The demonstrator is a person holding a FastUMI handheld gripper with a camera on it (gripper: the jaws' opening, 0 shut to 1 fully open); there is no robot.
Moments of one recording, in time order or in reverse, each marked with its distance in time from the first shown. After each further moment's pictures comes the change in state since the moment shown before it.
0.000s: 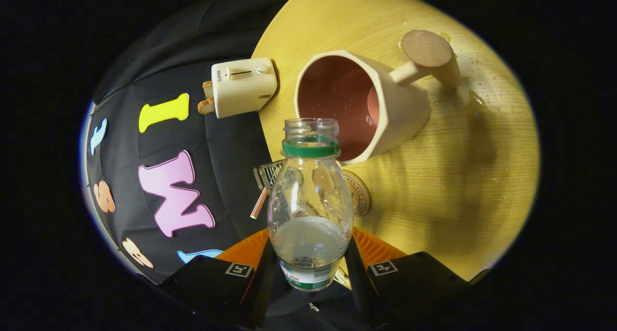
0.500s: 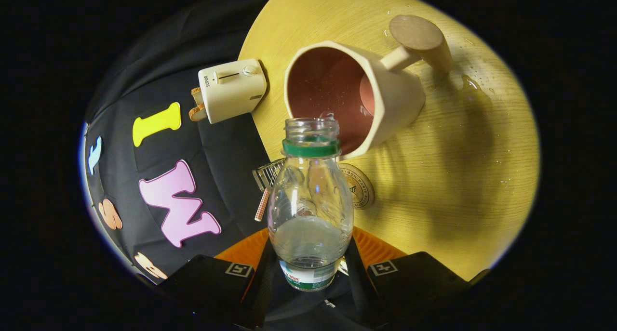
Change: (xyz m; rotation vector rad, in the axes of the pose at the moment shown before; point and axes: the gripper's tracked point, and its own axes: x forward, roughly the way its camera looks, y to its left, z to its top) arm 0.001 0.005 -0.002 0.091 0.026 -0.013
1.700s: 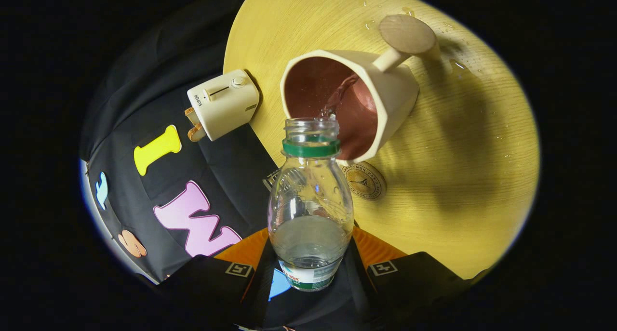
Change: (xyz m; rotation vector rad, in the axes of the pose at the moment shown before) arm -0.006 0.022 0.004 0.186 0.031 0.031
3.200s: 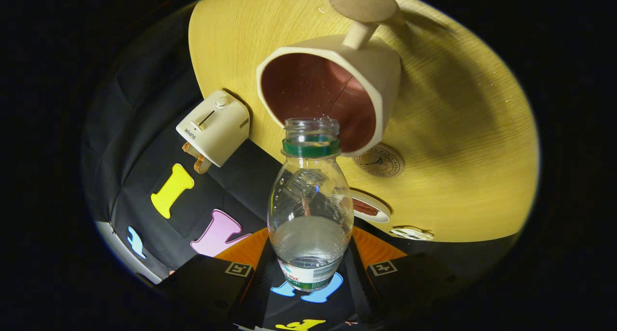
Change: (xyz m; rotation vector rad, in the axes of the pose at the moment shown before) arm 0.002 0.032 0.007 0.330 0.042 0.077
